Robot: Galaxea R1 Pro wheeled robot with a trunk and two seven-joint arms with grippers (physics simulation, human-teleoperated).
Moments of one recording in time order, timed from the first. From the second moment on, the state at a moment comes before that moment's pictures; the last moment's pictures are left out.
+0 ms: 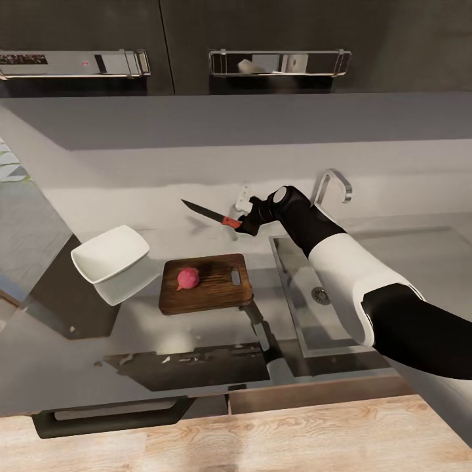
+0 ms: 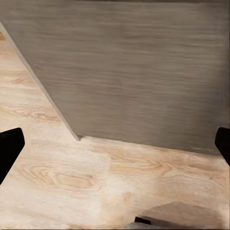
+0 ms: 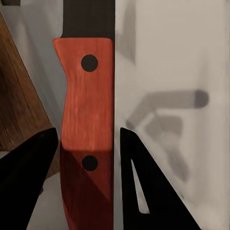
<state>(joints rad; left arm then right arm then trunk) 0.32 0.16 -0.42 -0.79 0.31 -0.97 0.47 -1.49 0.17 0.26 -0.52 0.79 0.22 0.84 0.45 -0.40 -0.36</state>
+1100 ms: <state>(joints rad) 0.32 0.16 -0.44 -0.72 0.31 -0.97 0.47 -1.47 0.17 0.26 -0.52 0.79 0.27 0.57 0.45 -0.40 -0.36</state>
